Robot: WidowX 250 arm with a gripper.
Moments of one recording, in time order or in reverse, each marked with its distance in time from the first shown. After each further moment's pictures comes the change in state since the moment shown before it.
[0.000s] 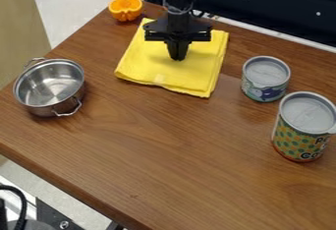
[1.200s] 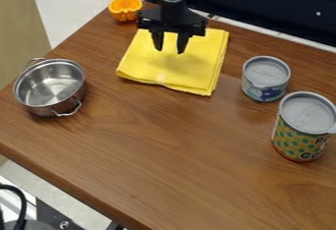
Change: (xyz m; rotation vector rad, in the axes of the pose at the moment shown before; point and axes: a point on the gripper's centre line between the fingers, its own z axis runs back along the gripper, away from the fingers) arm 0.001 0.006 0.024 0.039 0.018 -0.125
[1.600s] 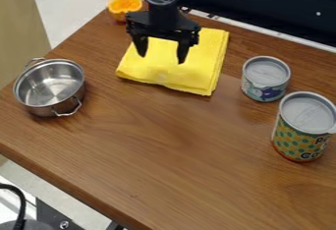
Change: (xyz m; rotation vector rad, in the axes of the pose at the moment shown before) arm -0.029 0.011 0.021 -0.029 0.023 -0.069
